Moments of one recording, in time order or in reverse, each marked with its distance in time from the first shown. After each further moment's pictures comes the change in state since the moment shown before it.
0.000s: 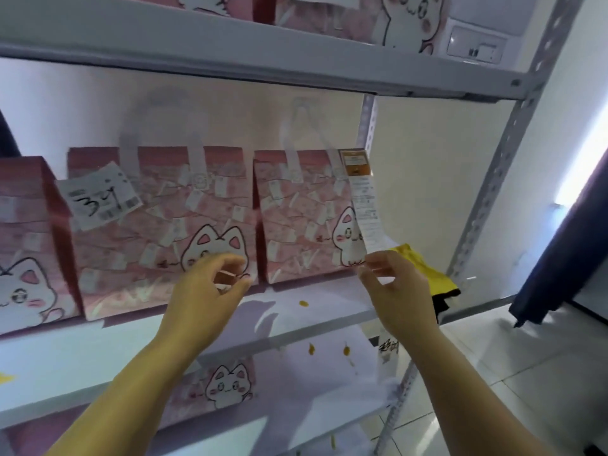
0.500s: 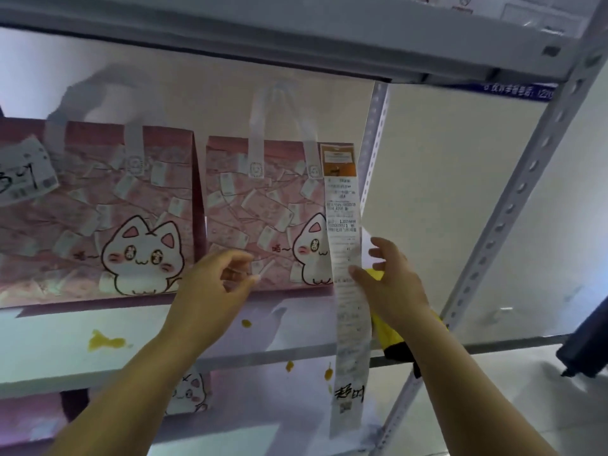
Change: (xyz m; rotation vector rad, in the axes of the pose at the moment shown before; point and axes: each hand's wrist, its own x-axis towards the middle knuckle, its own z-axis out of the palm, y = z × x) left_hand 0.032 0.034 0.115 0.021 0.125 -0.051; right_hand 0.104 0.094 -0.015 -0.011 -0.341 0.103
